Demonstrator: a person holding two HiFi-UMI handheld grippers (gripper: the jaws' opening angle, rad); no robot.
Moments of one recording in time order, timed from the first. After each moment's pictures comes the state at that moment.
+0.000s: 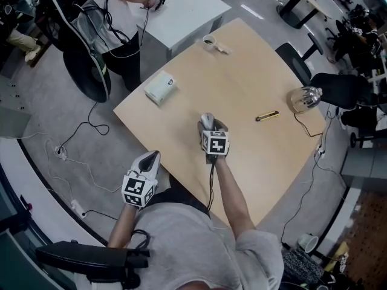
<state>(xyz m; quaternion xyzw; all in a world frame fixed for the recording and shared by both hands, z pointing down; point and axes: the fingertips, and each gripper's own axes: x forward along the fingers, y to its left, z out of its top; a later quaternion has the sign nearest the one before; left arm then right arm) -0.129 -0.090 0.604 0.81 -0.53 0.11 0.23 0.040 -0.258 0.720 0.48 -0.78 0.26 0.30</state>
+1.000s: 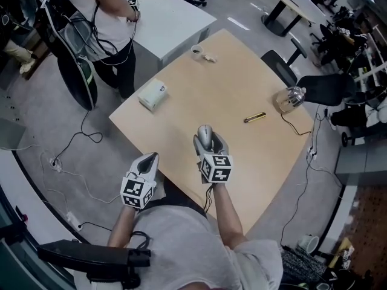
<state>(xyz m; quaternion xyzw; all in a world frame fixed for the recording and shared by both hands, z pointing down) -0.113 -0.087 0.580 0.83 -0.52 0.08 0.19 0.049 -0.189 0.597 0.50 -0.82 0.21 0.17</state>
